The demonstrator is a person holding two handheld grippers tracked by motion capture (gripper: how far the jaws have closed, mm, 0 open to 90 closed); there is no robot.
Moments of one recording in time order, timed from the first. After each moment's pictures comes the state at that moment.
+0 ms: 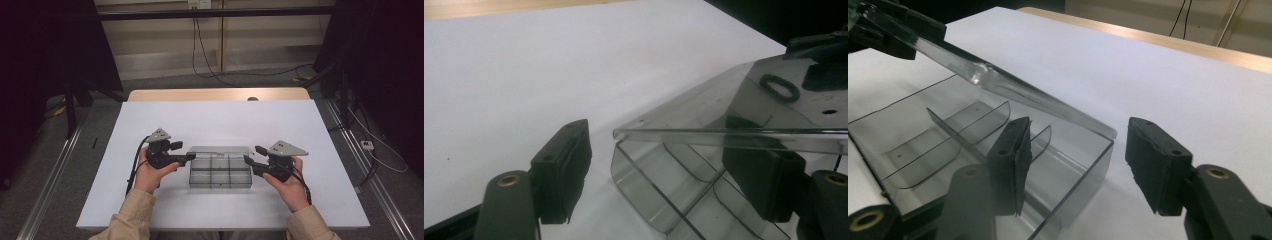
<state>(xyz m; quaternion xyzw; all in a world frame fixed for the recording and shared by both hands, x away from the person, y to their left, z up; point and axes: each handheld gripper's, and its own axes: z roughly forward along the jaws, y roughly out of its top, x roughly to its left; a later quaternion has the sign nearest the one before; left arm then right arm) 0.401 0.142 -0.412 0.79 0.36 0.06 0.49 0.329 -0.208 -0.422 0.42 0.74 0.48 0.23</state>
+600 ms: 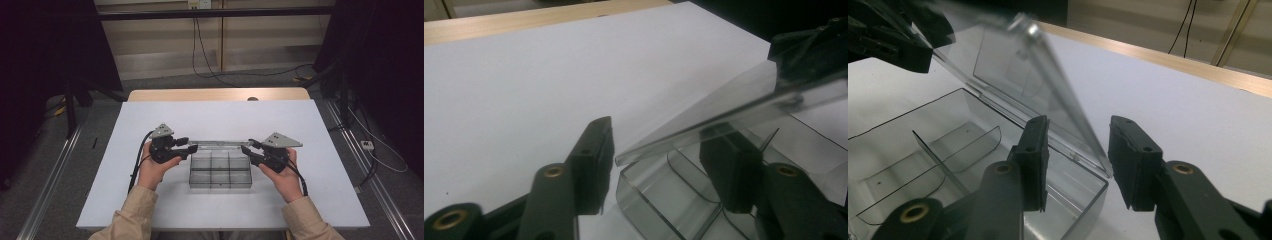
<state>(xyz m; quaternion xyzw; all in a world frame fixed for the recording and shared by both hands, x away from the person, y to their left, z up) 0.414 0.135 -0.409 0.79 0.34 0.07 0.50 0.352 -0.201 -0.420 0.40 0.73 0.49 0.23</state>
